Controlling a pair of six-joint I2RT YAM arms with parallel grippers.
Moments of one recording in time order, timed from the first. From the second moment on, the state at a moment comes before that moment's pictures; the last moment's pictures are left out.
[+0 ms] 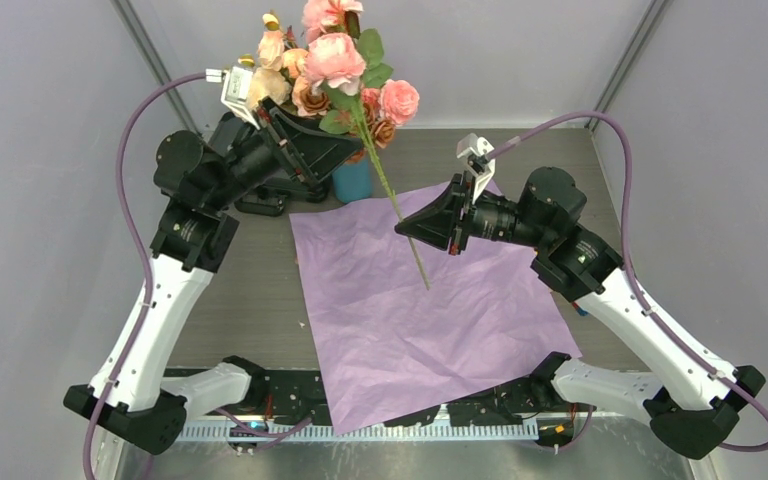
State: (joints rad) left arm -0.41 1.11 1.45 0.01 0.61 -0.76; right arm 0.71 1.02 1.22 -0.16 -0.62 0.31
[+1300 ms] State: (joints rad) left arm -0.40 1.08 1.40 0.06 0.56 -0.81; right arm 0.71 1.04 1.22 -0.24 -0.64 0.31
